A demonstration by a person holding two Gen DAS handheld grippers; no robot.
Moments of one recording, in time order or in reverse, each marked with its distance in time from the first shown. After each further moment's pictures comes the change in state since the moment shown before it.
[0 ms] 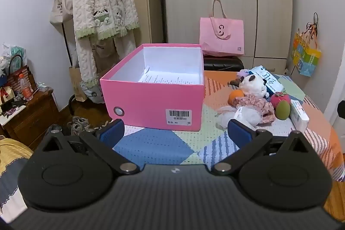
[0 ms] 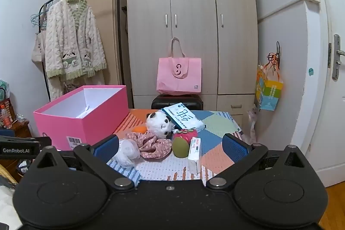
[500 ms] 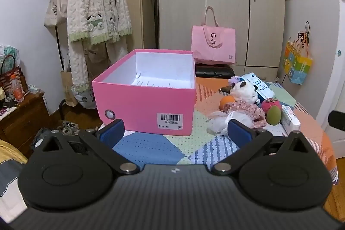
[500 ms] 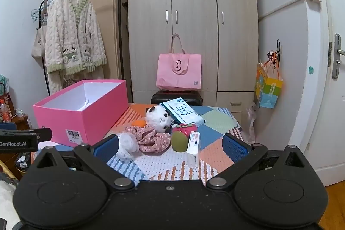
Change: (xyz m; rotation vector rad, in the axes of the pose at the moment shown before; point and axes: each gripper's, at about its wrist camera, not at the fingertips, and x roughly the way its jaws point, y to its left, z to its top) left arm 0.002 0.001 -0.005 -0.015 -0.027 -0.060; right arm 0.000 -0.002 -0.007 -0.012 0.023 0.002
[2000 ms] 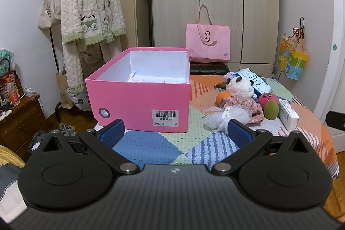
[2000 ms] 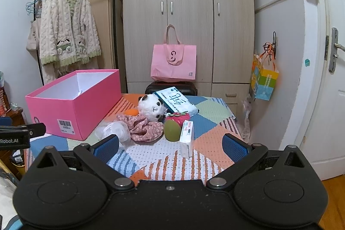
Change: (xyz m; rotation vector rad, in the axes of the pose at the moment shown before) left arm 0.002 -0.001 -0.011 0.028 -0.015 -0.021; right arm 0.011 -0.003 -0.009 -0.004 0.044 -0.034
